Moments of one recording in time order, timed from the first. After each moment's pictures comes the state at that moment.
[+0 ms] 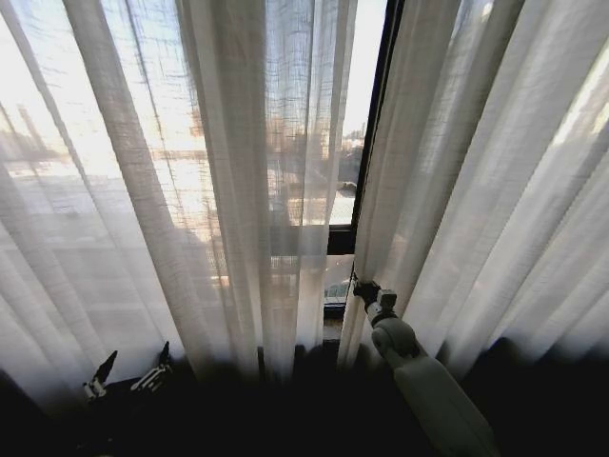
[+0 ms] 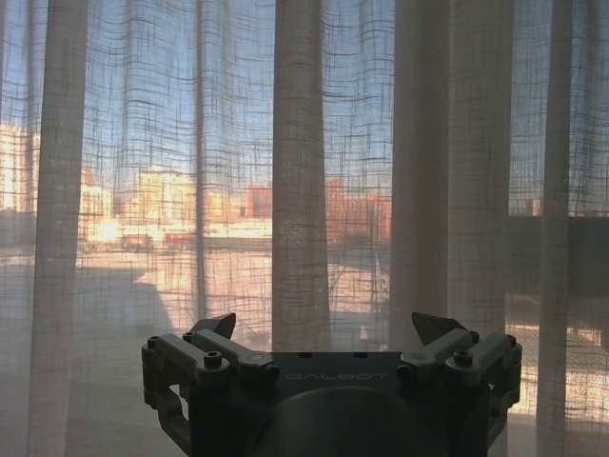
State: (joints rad) left arm 1.98 -1.52 -0.90 -2.50 -0.32 0.02 -0.02; right arm -0.83 1.13 0.24 1.69 0.51 -0.27 0.31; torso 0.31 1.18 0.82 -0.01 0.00
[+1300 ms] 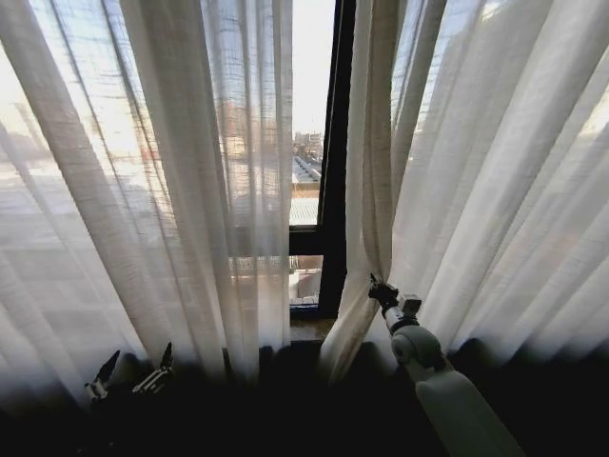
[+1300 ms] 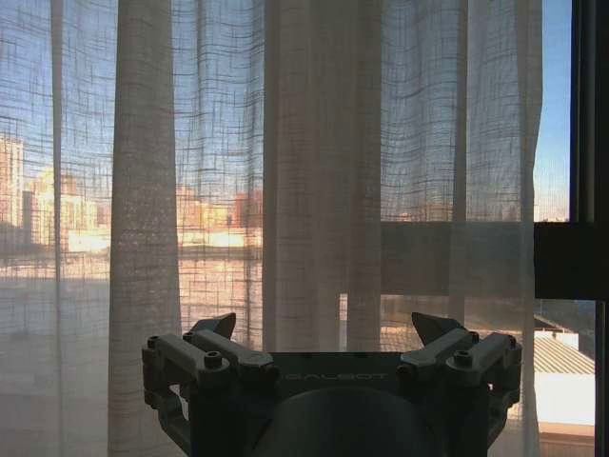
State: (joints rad) left arm 2.01 -1.52 -0.89 -2.50 -0.31 -0.03 0.01; right arm -0.96 1.09 0.38 1.81 0.57 -0.28 0.29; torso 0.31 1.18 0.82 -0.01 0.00
